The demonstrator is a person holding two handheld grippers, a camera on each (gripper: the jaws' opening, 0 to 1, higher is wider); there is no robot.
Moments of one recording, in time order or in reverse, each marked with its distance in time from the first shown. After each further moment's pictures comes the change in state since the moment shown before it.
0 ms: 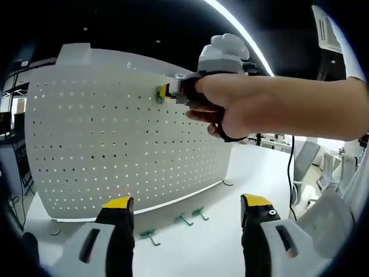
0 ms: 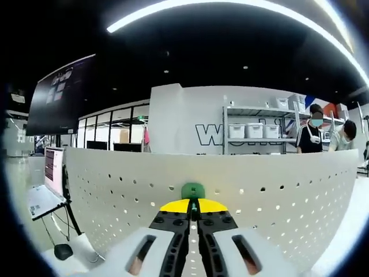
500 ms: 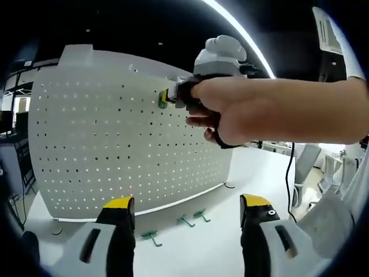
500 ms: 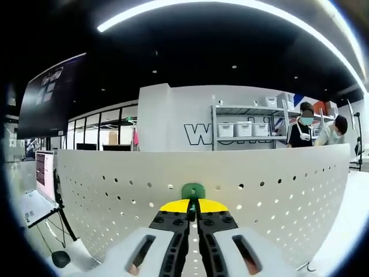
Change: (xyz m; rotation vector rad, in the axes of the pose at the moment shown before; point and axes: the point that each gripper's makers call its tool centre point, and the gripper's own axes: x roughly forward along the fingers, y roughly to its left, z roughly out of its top) left arm -0.005 0.004 0.004 -0.003 -0.020 0.011; right arm 0.001 0.000 -0.003 -0.007 0.002 -0.054
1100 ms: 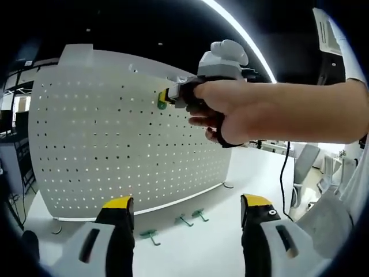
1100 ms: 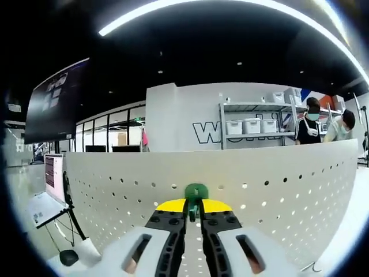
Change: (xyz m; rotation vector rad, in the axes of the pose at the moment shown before) left arm -0.003 -0.003 0.002 -0.005 -0.005 0.001; right arm -0.004 0.006 -0.001 0.025 0.013 0.101
